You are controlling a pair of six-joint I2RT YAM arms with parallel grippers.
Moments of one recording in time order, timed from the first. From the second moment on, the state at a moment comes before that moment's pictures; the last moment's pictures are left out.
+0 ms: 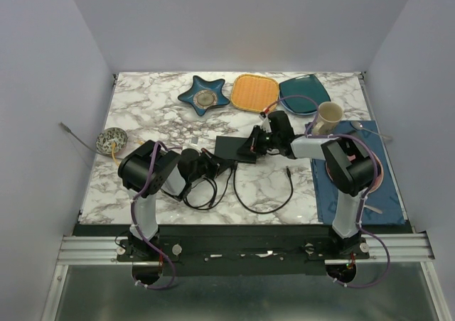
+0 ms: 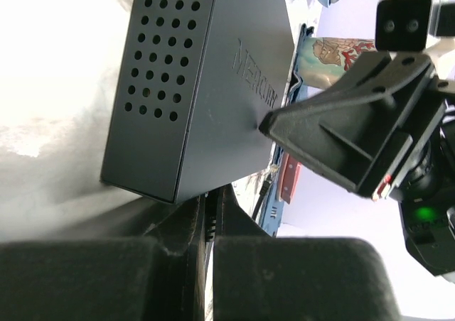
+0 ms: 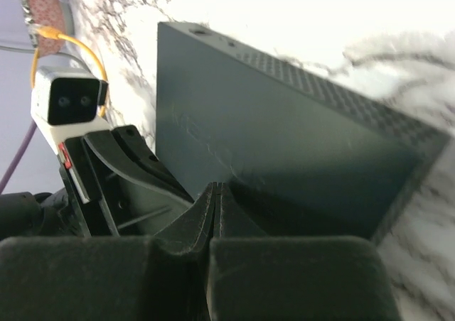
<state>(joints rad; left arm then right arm) -0.50 1.95 0.43 1.17 0.30 -1.39 0.48 1.95 1.02 0.27 -0.55 0.79</state>
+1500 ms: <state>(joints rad) -0.50 1.71 0.36 0.95 0.36 -1.31 0.57 1.83 1.01 0.00 -0.30 0.69</state>
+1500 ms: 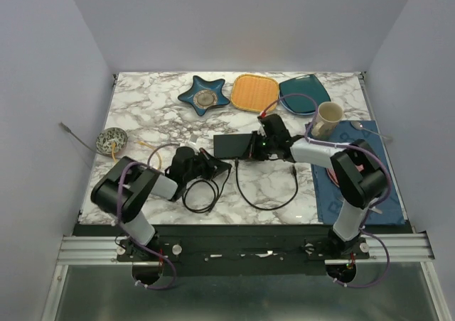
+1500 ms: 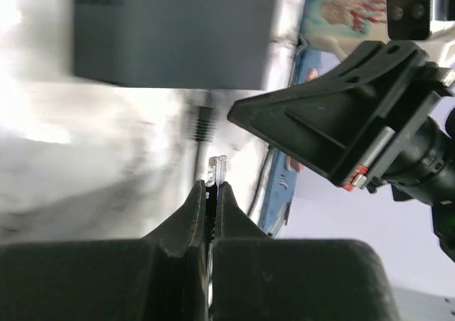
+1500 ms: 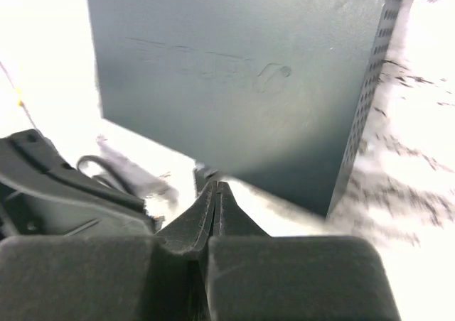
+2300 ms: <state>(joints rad) -0.14 1.18 1.42 -0.48 -0.07 -0.65 0.57 1.22 0.82 -0.06 -0.19 0.65</state>
